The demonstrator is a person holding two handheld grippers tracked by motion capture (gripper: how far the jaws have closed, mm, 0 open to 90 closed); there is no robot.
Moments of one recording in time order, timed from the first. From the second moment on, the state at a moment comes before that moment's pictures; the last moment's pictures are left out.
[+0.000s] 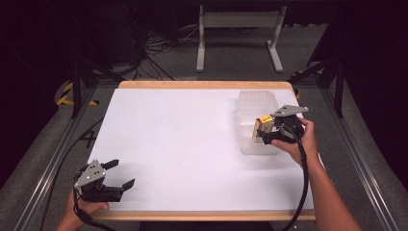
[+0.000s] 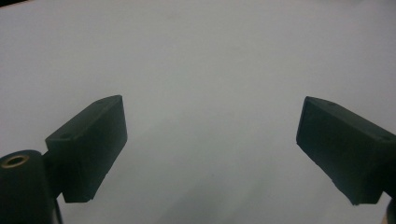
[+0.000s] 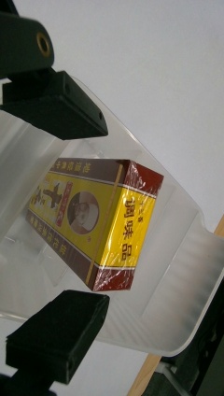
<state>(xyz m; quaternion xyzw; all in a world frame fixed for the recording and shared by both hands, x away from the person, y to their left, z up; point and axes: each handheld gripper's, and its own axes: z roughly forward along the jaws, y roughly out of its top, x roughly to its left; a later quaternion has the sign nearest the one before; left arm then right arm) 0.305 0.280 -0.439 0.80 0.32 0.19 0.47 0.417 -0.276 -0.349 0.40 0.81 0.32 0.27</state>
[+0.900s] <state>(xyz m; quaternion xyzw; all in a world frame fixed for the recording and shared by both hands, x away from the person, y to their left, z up) 0.305 0.280 -0.438 0.80 0.32 0.19 0.46 0.391 -0.288 -0.342 0.40 0.81 0.32 0.29</state>
